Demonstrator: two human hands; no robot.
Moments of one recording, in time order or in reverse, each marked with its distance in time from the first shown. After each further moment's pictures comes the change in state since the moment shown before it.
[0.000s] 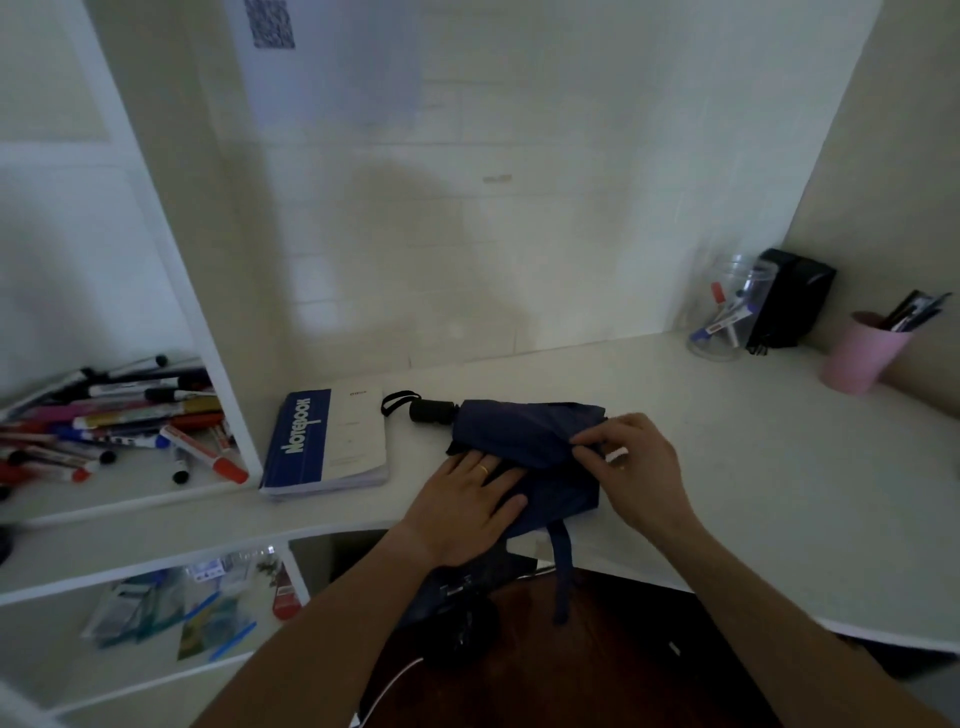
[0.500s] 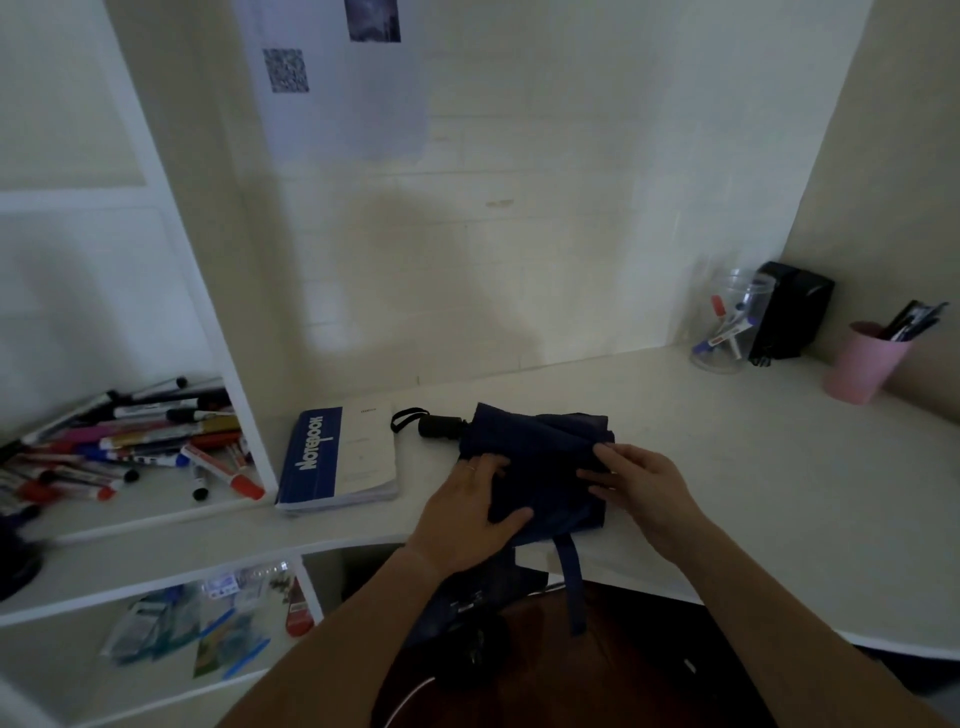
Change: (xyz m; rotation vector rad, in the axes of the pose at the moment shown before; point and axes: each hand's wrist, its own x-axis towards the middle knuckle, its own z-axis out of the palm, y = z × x) left_hand -0.003 0.007 -0.016 -0.421 0.074 -0.272; right_hand 0.003 0.007 0.001 0.848 -0.160 0.591
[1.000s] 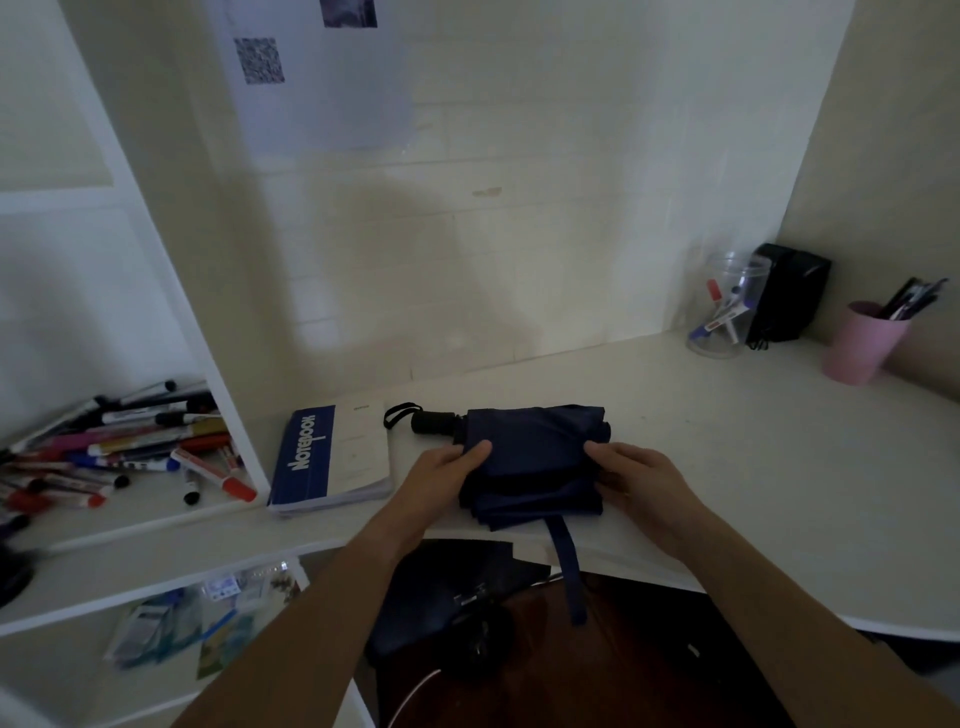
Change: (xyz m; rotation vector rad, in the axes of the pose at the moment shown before) left_hand 0.014 0.013 -0.041 -0.836 -0.042 -0.545; right_hand 0.000 0.006 -0.009 0.061 -0.112 0.026
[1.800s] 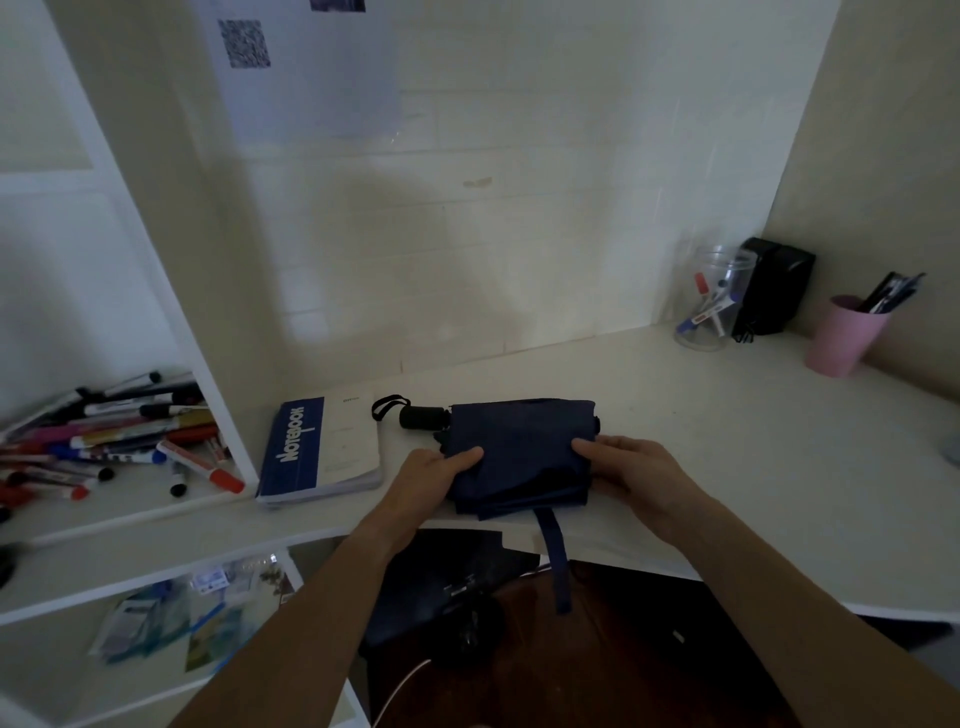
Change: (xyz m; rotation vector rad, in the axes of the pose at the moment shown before) left_hand 0.004 -0.012 0.002 -0.007 0.061 -0.038; right_hand -0.012 -0.013 0.001 -0.070 0.027 0.053
